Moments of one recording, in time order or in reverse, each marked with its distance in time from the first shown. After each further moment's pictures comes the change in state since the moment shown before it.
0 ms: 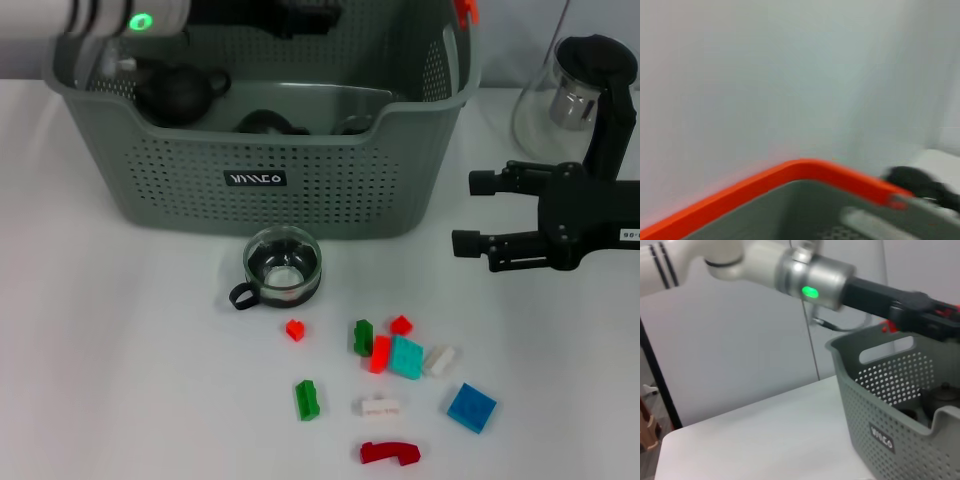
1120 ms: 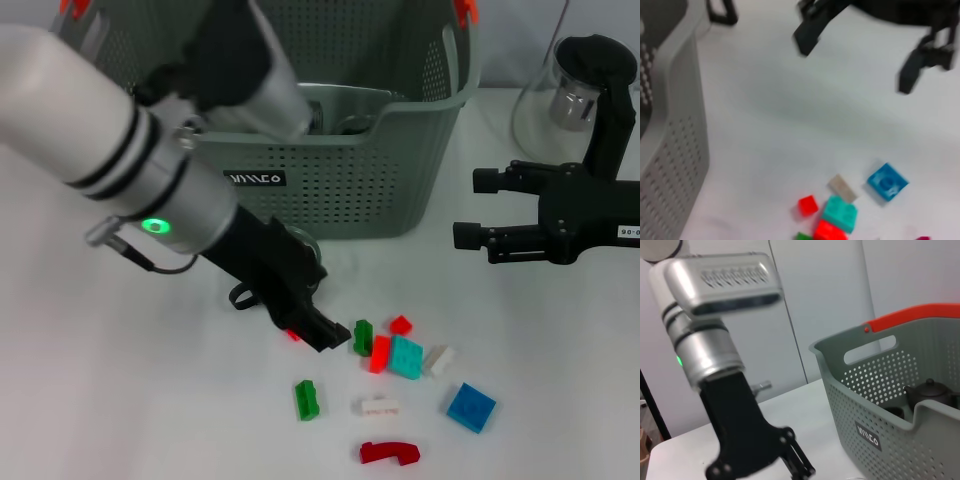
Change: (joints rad) left arm 0.135 -0.089 0.330 0.370 0.321 0.625 -0.224; right arm 0.005 -0.002 0.019 0.046 0.000 0.031 0.008
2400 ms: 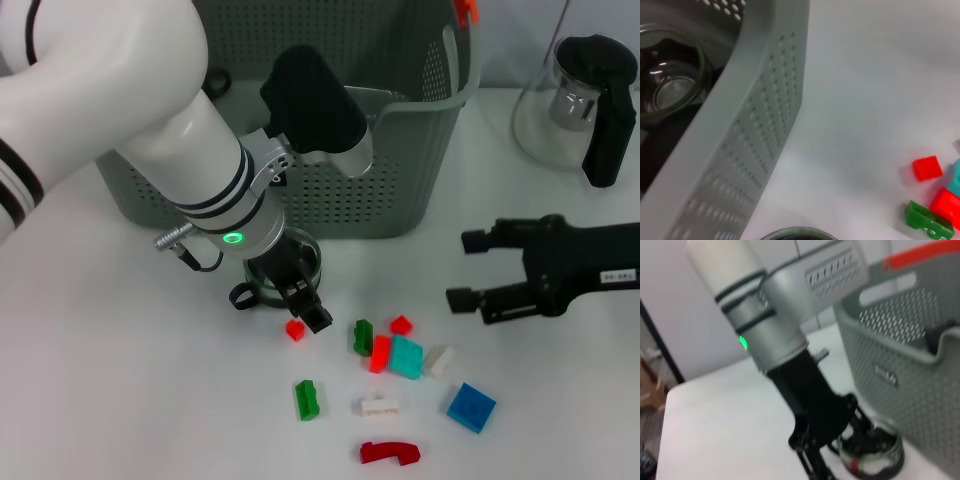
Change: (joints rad) left arm -0.133 -0.001 0.246 -0.282 0.225 -0.326 -0.258; right arm 0.041 -0.002 -0.017 0.030 -0.170 -0.011 0.011
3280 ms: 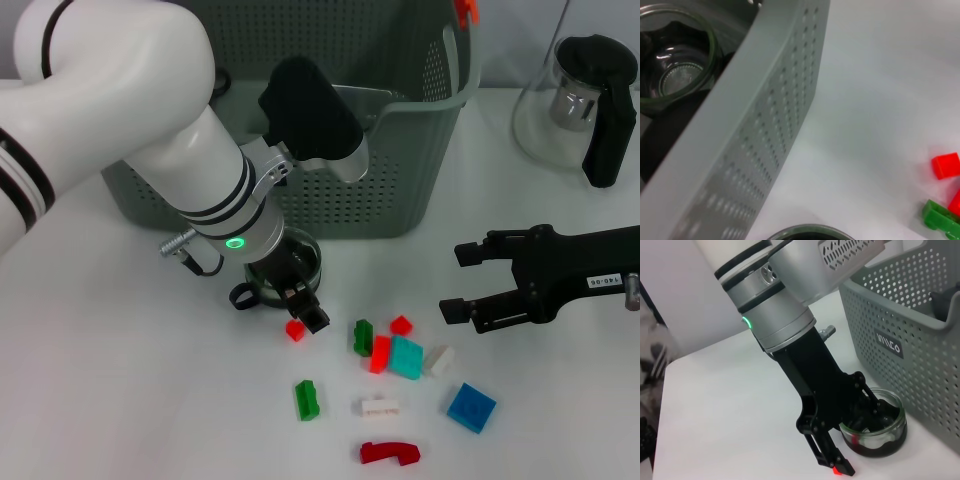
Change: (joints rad) left arm -0.020 0.000 0.002 -0.086 0.001 -0.068 -0.006; right arm 0.038 0.011 0.006 0.015 -0.086 0.018 0.031
